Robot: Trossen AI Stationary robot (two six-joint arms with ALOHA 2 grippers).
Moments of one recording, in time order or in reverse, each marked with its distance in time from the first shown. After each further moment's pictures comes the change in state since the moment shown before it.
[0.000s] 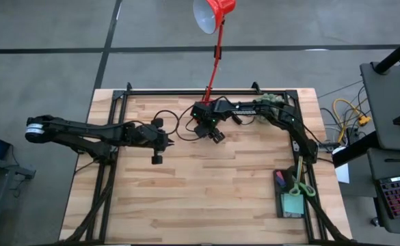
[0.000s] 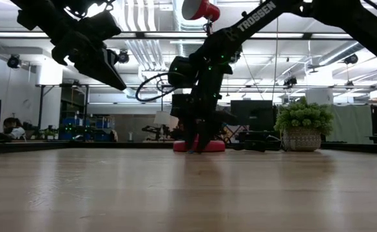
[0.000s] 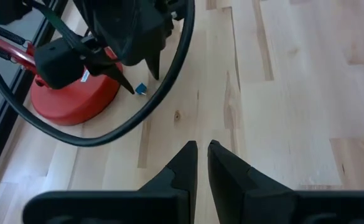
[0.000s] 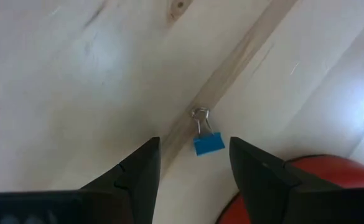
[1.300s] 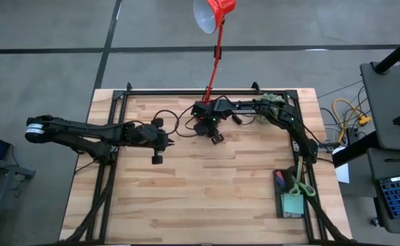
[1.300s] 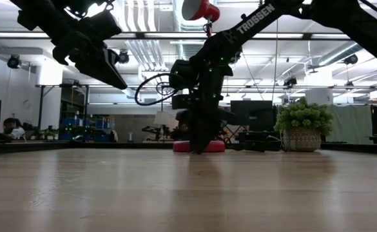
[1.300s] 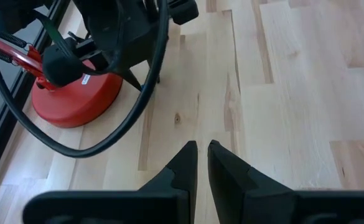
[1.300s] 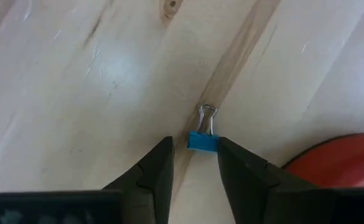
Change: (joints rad) left arm 0.000 0.000 0.000 0.009 0.000 0.000; right arm -0.019 0.014 0.005 -0.032 -0.041 0.163
